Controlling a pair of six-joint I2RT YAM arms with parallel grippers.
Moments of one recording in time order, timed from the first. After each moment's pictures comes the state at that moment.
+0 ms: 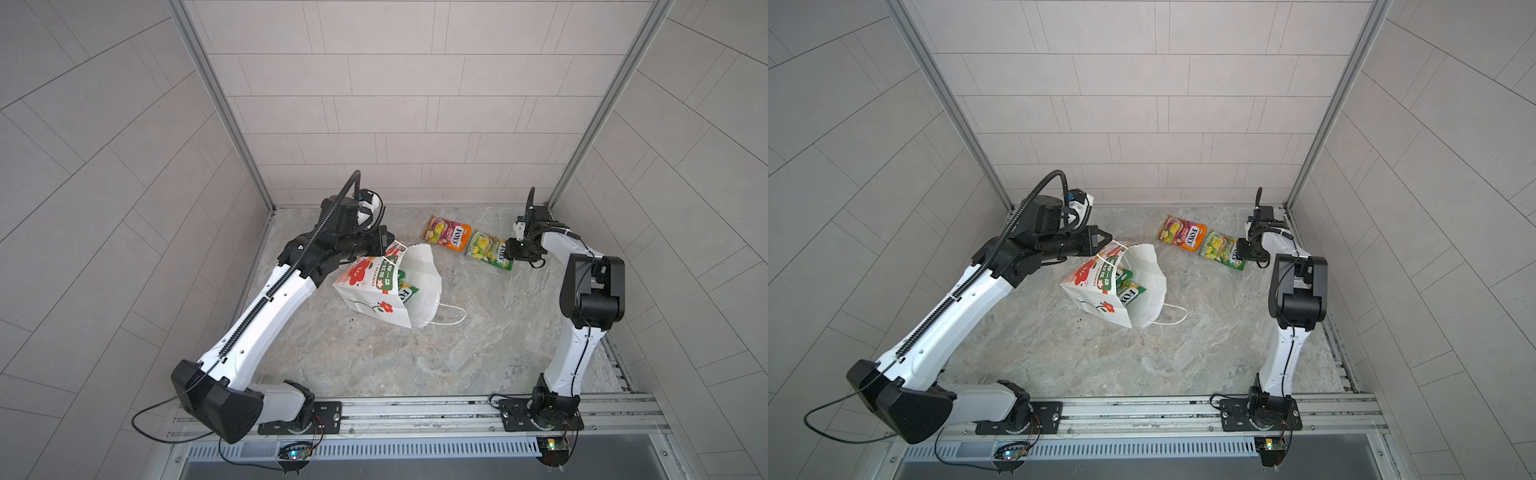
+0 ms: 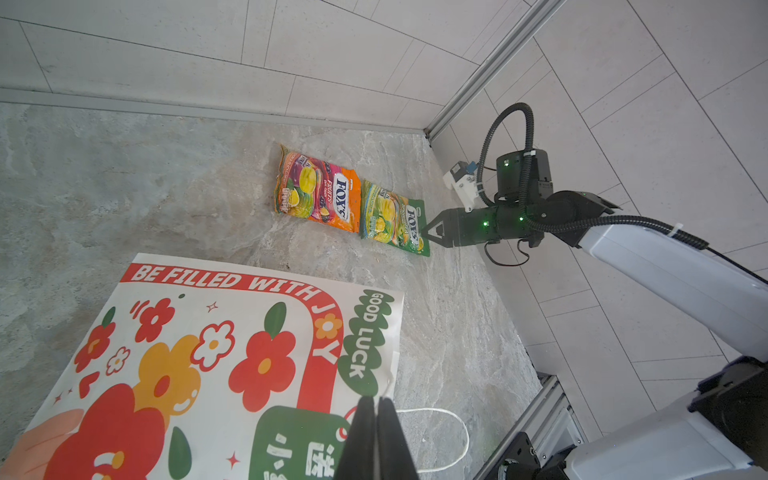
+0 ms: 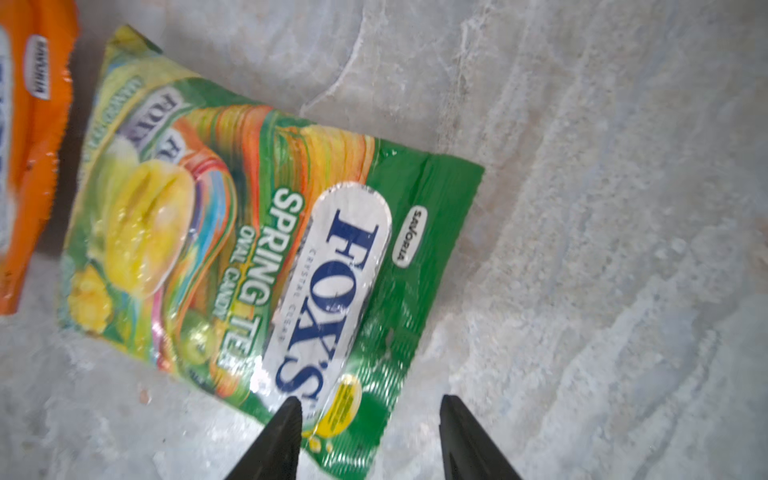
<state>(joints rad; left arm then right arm) -0.47 1.33 1.45 -0.68 0.32 -0.45 -0.18 1.94 1.46 -0.65 -0.11 0.01</state>
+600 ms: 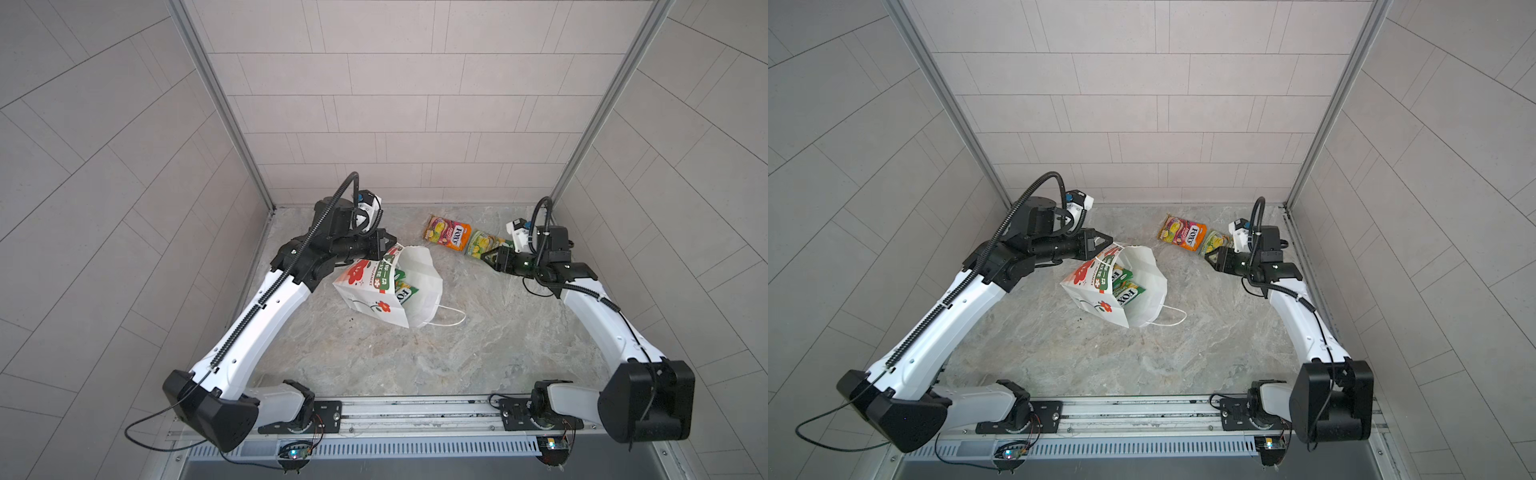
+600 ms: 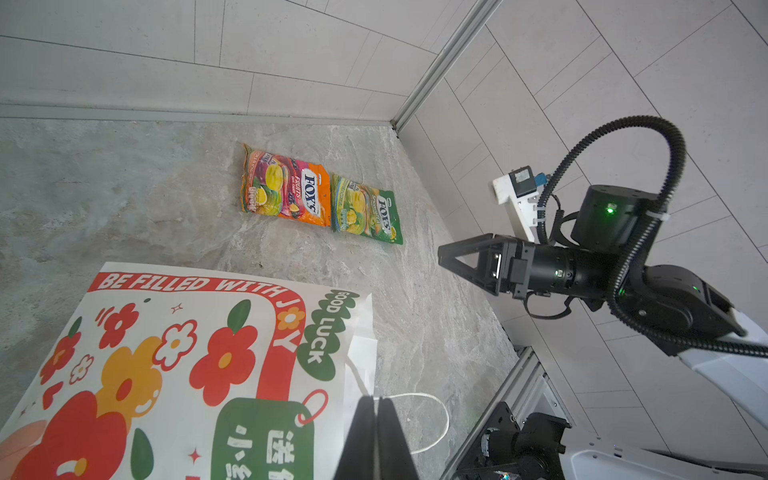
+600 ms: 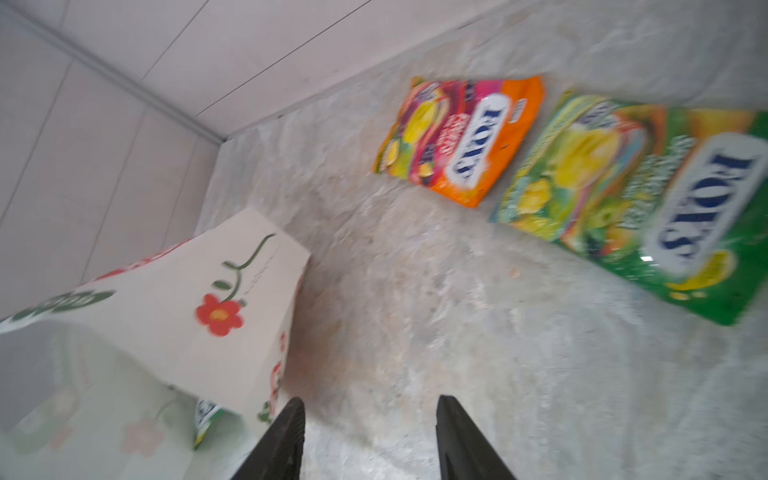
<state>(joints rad) -0.47 1.28 1.43 -0.68 0.42 -0.41 0.05 1.19 0.95 -0.43 -0.57 0.33</state>
